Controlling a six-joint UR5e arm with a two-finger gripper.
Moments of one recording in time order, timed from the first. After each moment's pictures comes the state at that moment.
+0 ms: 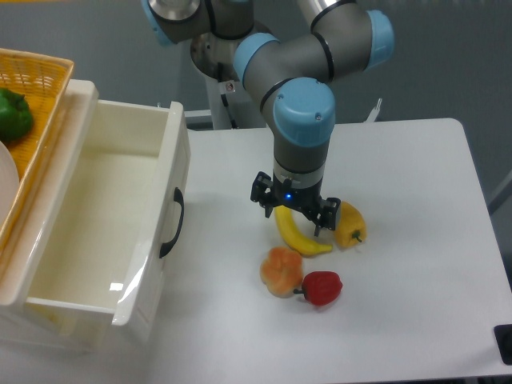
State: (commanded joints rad) arm 2.47 -1.87 -1.55 -1.22 1.53 0.85
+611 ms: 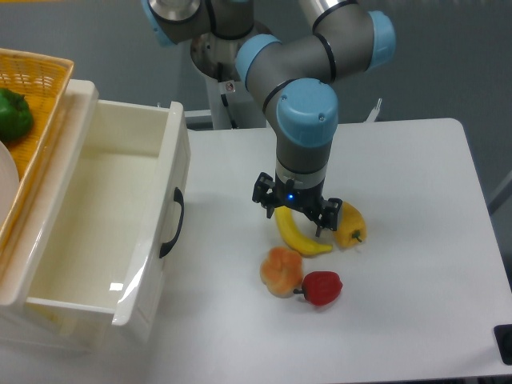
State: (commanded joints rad) arm 2.47 -1.88 -1.57 -1.22 1.53 0.85
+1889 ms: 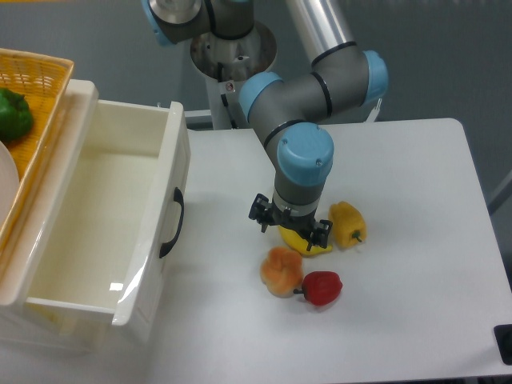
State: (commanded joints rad) arm 2.46 -1.98 -1.63 -1.16 1.48 0.84
